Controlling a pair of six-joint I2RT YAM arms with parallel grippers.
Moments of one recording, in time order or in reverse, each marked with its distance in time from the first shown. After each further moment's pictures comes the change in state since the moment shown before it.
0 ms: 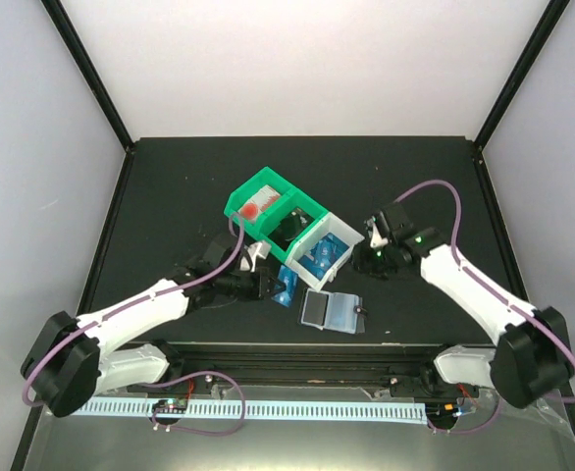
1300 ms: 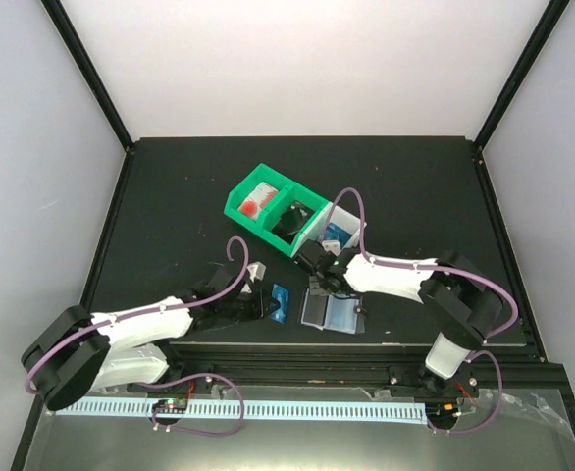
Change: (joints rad) left arm -0.151 0.035 -0.212 0.189 -0.238 -0.136; right arm 0.478 0.375 0.006 0.194 0.575 0.190
